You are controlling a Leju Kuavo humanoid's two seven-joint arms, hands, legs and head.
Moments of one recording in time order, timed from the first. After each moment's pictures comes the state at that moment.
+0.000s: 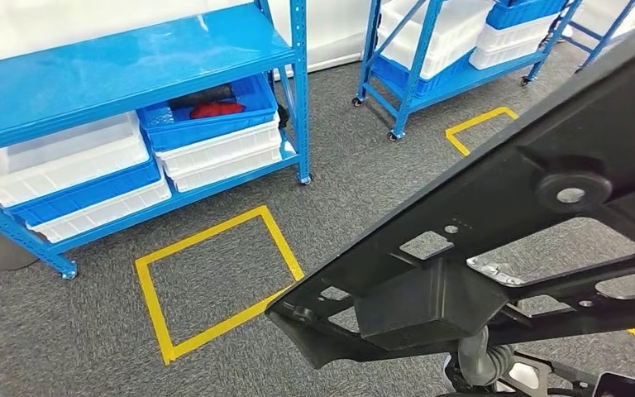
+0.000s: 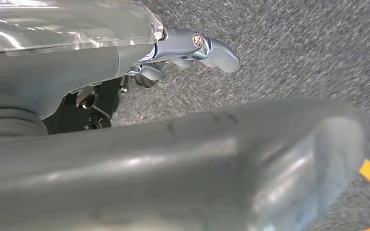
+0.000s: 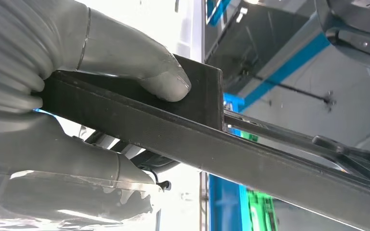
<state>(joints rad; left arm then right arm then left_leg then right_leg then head) -0.09 -0.11 1.33 -0.22 -0.09 -0.06 -0.39 0.06 -0.03 0.18 -2.10 -0.21 0.50 -0.69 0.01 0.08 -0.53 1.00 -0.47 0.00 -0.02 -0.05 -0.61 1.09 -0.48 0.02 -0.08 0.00</state>
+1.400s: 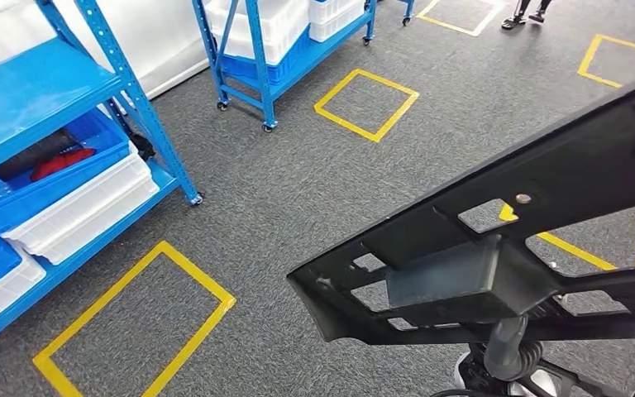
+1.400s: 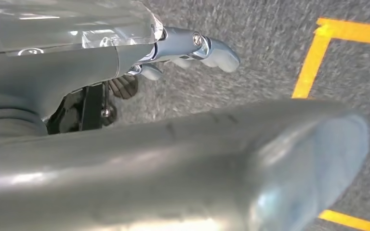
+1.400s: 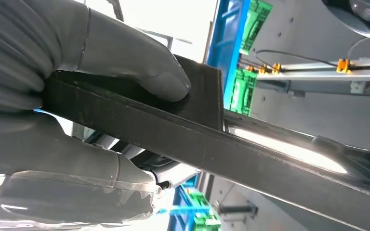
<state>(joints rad) -0.08 -0.04 1.28 -0.23 -0.09 -0.06 -0.36 0.10 0.10 0.04 -2.15 -0.17 0.52 -0.69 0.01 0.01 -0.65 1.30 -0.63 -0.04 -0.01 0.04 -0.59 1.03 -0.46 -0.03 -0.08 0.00</state>
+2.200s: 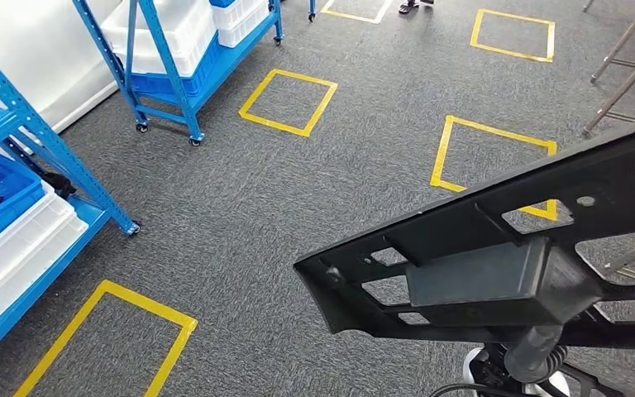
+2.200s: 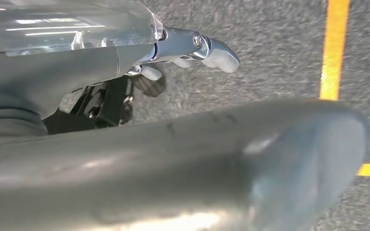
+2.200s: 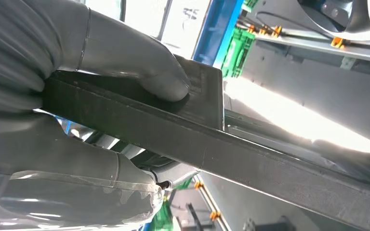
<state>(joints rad) -0.10 -0.07 1.25 -0.23 -0.09 -0.01 -0.30 0.08 0.12 -0.03 -2.18 -0.23 0.56 -0.69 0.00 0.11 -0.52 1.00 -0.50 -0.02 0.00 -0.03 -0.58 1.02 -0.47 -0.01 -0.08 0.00</state>
